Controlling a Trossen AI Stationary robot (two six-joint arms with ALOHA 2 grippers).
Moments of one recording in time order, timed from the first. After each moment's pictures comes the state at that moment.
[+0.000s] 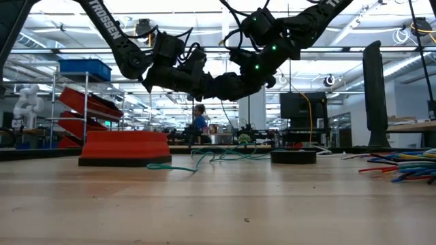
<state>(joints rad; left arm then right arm) 0.55 1.80 0.91 0.70 0.52 0.11 -0.35 1.74 1.10 0.14 0.47 -0.04</state>
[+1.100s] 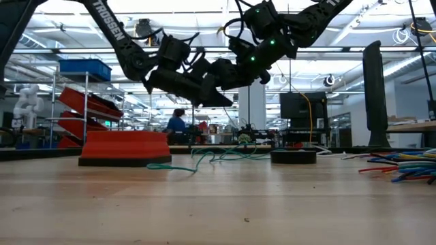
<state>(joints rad) 0.52 1.83 0.93 0.64 0.29 0.14 -0.35 1.74 1.11 0.29 0.41 0.01</state>
